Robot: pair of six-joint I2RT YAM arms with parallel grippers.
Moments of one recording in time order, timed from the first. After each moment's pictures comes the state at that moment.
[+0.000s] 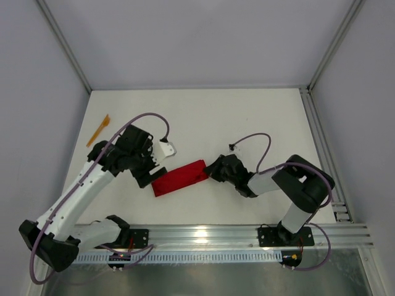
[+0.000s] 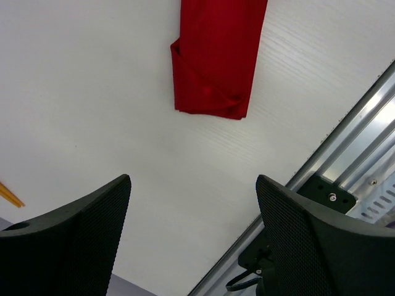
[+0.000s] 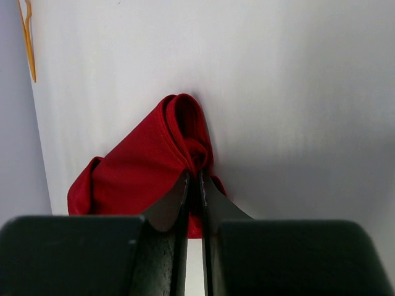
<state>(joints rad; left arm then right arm) -0.55 1.13 1.20 -1.19 0.11 0.54 0.71 1.67 0.44 0.70 0.05 1.08</state>
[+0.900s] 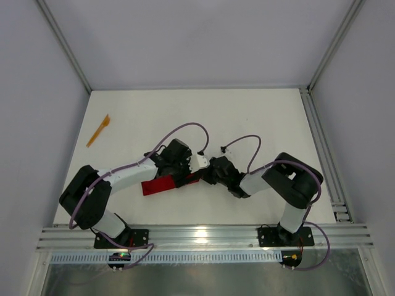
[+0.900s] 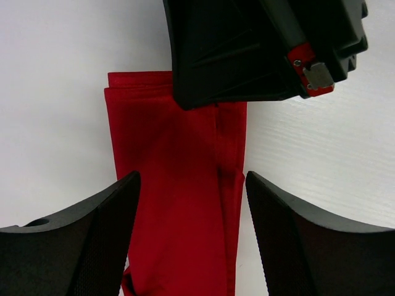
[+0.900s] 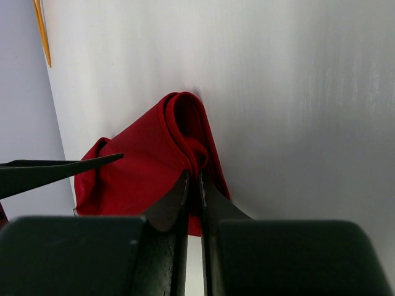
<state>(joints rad) -0.73 1.52 0.87 -0.35 0.17 0.53 0.84 1.78 0.56 0.68 0.09 1.20</state>
